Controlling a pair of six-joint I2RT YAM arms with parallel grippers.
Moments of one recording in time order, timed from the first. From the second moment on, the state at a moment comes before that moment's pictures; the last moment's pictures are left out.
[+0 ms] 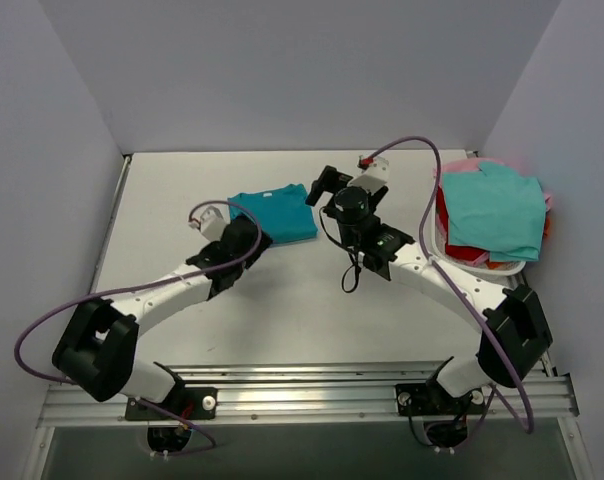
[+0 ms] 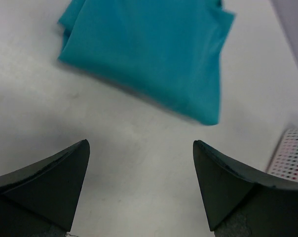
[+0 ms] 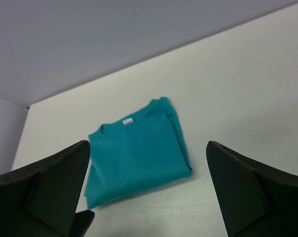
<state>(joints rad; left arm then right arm) -0.55 1.42 0.92 -0.10 -0.43 -1.13 0.72 1.49 1.14 0.16 0.62 0.60</state>
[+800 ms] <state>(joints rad) -0.70 1.92 0.89 0.40 -0.76 -1.79 0.74 1.11 0.93 -0.03 0.73 0.66</state>
